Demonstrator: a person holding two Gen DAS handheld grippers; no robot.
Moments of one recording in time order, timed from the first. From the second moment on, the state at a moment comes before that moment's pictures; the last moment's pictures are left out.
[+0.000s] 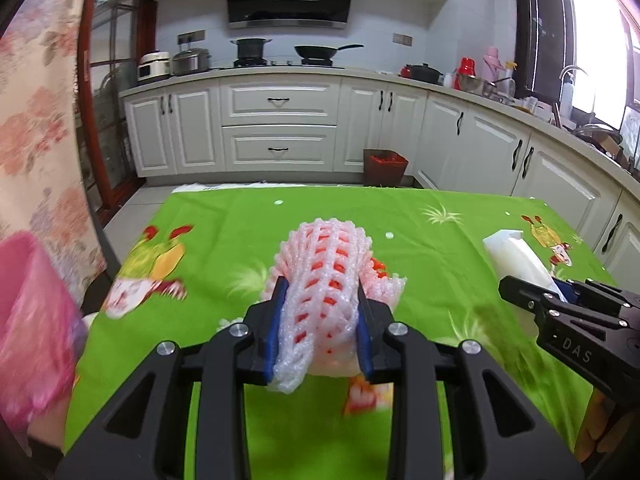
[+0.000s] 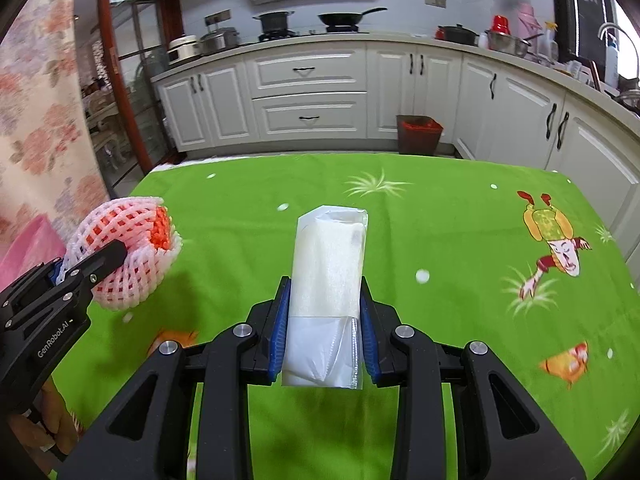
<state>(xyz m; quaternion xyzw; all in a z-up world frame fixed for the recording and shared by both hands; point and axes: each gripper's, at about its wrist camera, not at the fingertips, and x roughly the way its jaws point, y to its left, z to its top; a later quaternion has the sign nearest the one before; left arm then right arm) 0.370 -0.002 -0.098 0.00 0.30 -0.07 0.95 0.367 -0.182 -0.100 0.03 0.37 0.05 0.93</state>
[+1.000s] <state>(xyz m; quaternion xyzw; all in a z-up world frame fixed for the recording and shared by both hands) 0.160 0.031 -0.082 -0.02 0.26 0.00 0.97 0.211 -0.130 -0.080 -0.03 0.33 0.18 0.92</state>
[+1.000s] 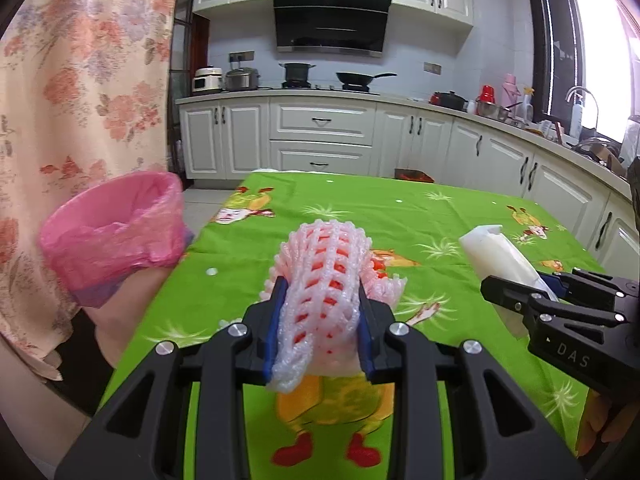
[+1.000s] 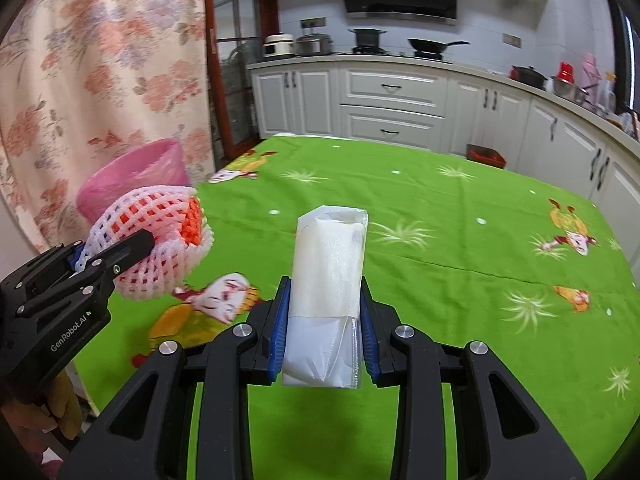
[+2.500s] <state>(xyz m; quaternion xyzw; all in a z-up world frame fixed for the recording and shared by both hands) 0.241 0.296 -0.015 -0.07 0.23 0.21 0.95 0.339 0.153 -0.022 -0.09 0.29 0.43 0.85</state>
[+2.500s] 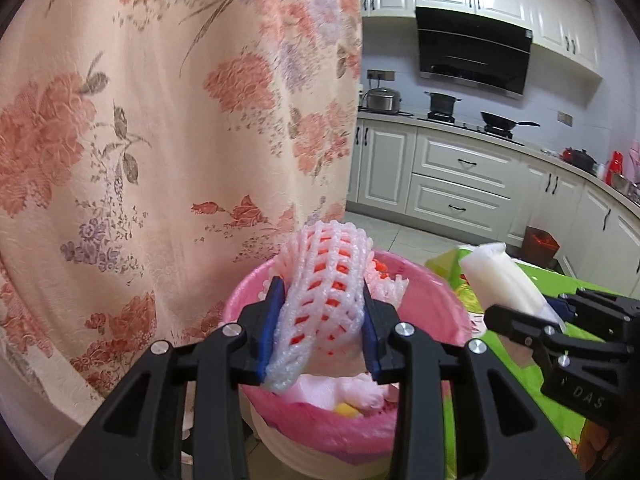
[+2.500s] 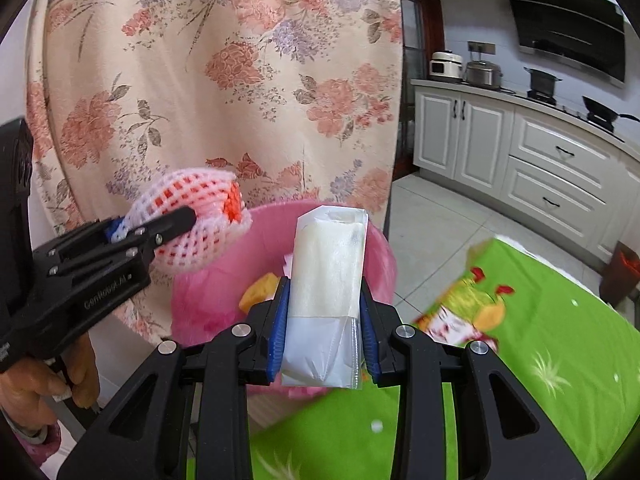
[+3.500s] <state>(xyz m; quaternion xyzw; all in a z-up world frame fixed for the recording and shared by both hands) 0.229 0.297 0.025 -0.06 0.17 0.23 0.96 0.351 0.133 -0.003 -0.07 0.25 0.42 0.87</state>
